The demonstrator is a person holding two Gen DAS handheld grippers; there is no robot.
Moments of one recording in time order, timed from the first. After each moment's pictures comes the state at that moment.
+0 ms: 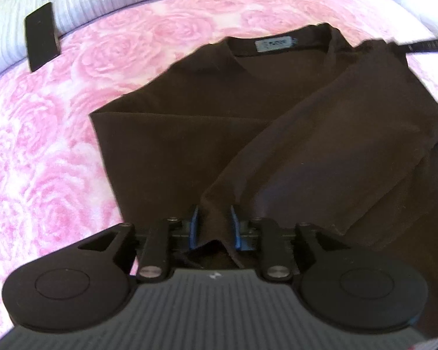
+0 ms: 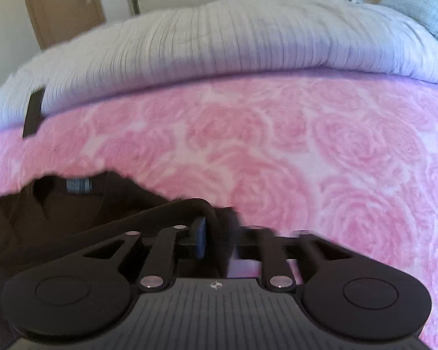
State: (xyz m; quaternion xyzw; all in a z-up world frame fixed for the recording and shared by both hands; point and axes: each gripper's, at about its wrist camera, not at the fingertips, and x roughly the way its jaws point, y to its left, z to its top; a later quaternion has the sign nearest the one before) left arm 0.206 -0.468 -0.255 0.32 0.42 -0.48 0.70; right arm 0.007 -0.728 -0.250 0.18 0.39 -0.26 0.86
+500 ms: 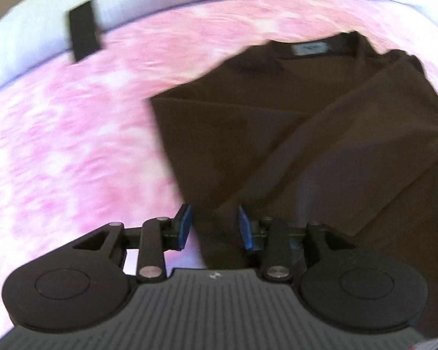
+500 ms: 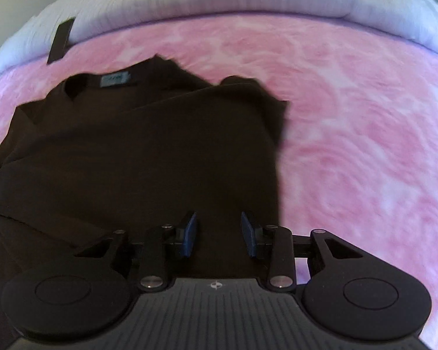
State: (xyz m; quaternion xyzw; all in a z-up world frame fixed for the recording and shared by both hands) left arm 0.222 -0.416 -0.242 0.33 0.41 -0.44 0.73; right arm -0.059 -0.658 -0.276 0.18 0.46 -0.22 0.84
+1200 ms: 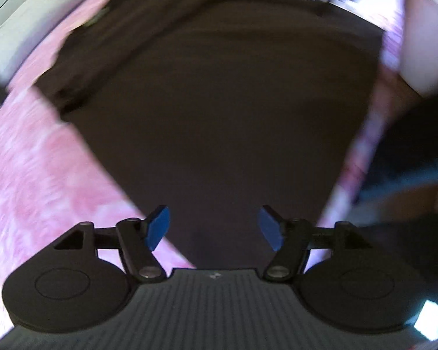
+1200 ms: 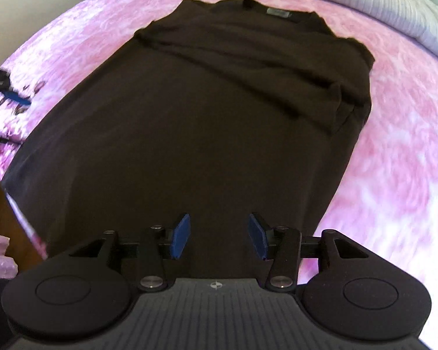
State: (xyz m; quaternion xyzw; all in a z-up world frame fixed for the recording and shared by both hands) left arm -0.002 -0.124 -0.205 0.51 0.29 -0.62 0.52; right arm -0.186 -0.381 -0.213 0.08 0.54 -0.05 0.84
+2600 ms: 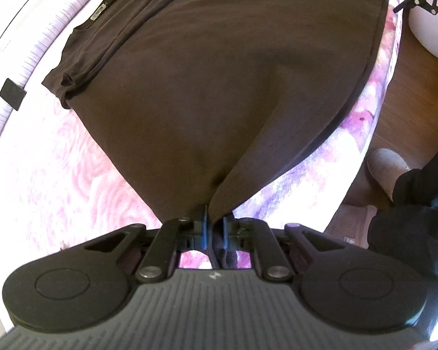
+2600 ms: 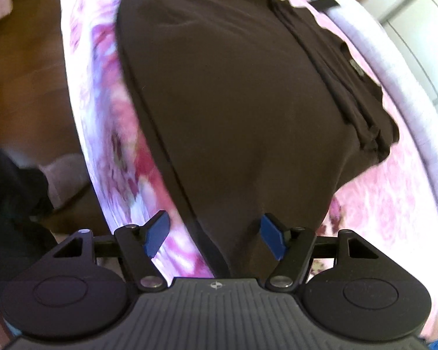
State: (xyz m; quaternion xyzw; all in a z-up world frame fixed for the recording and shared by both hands) left arm -0.005 -0.101 -0.248 0.55 0.26 -0.55 0.57; right arm -0.315 -0.264 -0.270 -0.27 0.51 0.06 0.81
